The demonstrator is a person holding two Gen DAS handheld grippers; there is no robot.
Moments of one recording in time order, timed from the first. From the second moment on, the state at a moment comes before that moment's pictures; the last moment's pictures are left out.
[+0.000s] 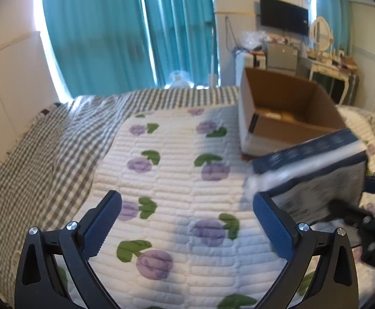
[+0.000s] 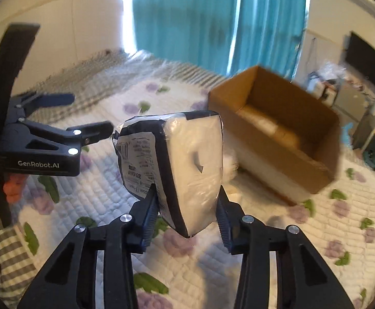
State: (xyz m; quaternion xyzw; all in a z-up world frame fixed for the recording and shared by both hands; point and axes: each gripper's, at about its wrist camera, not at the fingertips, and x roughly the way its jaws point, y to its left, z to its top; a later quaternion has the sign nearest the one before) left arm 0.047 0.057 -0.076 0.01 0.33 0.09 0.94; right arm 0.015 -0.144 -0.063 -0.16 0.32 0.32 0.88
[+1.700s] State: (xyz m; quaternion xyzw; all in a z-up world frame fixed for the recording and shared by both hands) left arm 0.088 -0.040 -0.008 0.04 0.31 -0.02 0.95; right arm 0.012 -0.271 0.033 -0.10 0.24 0.14 0.95
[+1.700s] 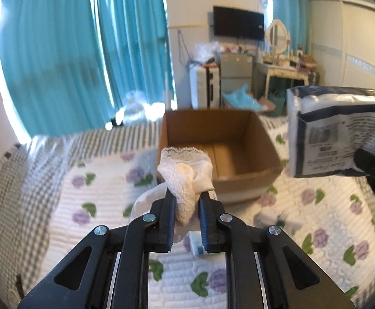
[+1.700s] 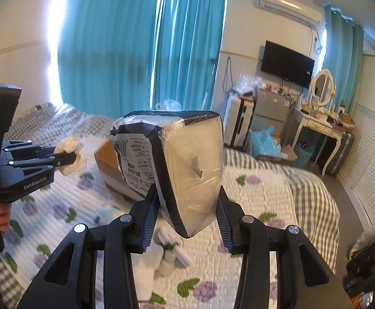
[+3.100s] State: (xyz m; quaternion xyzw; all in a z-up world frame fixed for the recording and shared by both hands) left arm 0.137 -0.052 0.069 0.06 0.21 -0.01 0.98; right arm 0.092 -0.256 0.109 -0.07 0.20 0.13 0.97
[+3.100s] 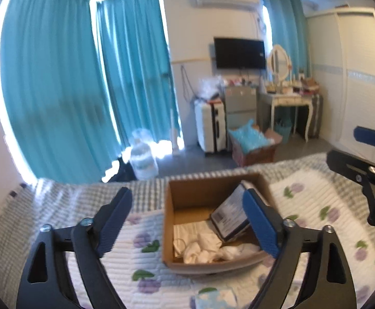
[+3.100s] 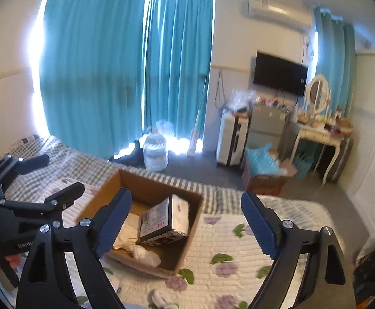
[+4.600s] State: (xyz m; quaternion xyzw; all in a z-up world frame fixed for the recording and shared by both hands) left arm 0.051 0.010 -0.129 0.01 0.37 0.00 0.93; right arm 0.023 -0.210 -0.123 -0.10 0.40 0.13 0.90
